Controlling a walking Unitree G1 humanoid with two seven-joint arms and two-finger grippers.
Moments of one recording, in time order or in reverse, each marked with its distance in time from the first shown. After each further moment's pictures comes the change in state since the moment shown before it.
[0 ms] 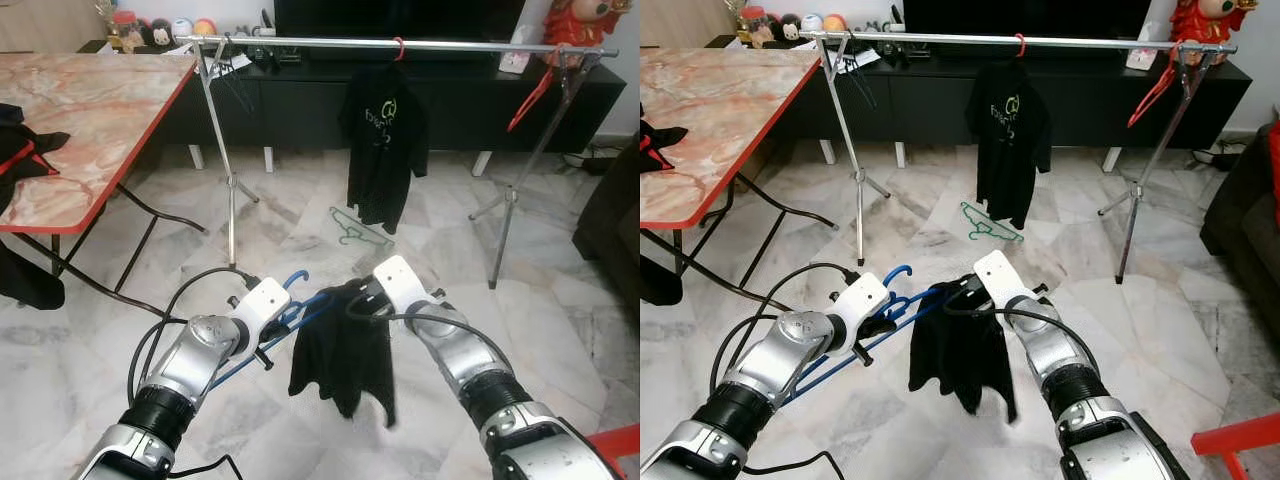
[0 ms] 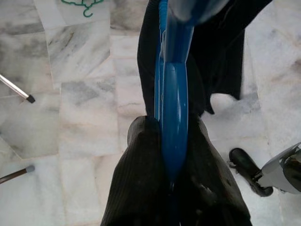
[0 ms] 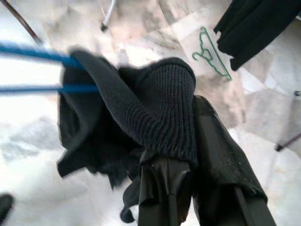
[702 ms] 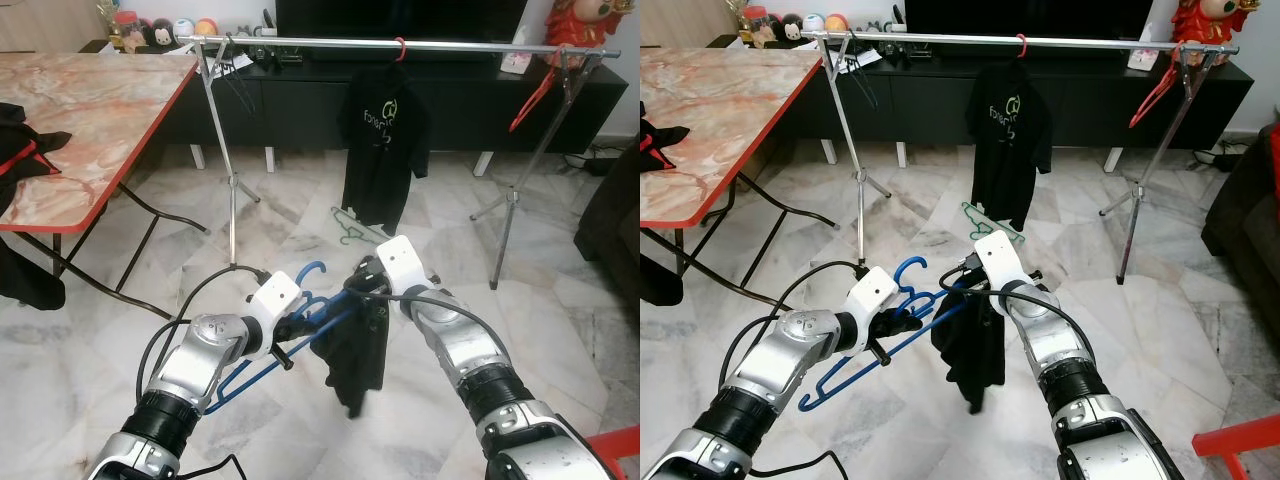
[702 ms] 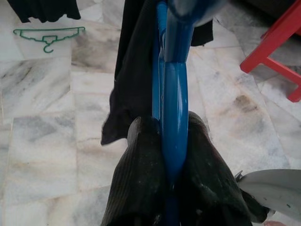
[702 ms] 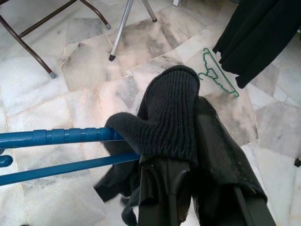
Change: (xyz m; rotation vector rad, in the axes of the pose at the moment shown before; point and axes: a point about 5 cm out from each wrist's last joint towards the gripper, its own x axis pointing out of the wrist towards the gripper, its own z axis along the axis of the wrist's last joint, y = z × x) left arm -0.007 -0.014 0.020 -0.058 -0.149 -0.169; right arm -0.003 -0.004 0.018 0.085 -0.072 -0.002
